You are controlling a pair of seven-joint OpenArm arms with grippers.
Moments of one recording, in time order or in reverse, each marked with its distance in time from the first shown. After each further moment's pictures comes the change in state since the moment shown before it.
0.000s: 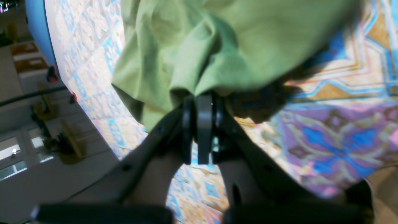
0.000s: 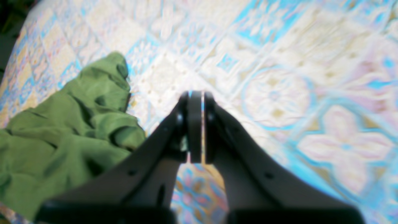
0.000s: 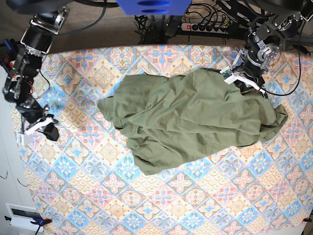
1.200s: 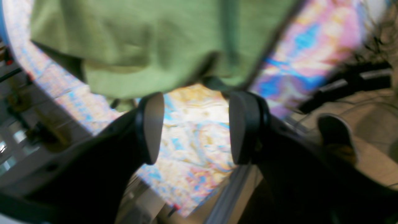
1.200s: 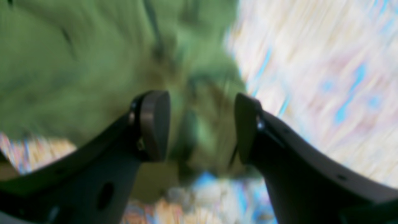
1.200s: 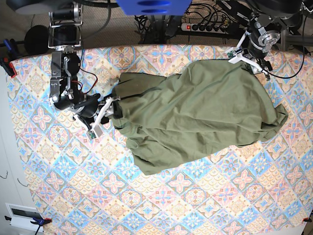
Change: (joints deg) left arm 9.9 -2.5 -0.5 0.0 -0.2 -0.3 5.2; right arm -1.9 -7.3 -25.7 9.4 -17.4 0.0 -6.8
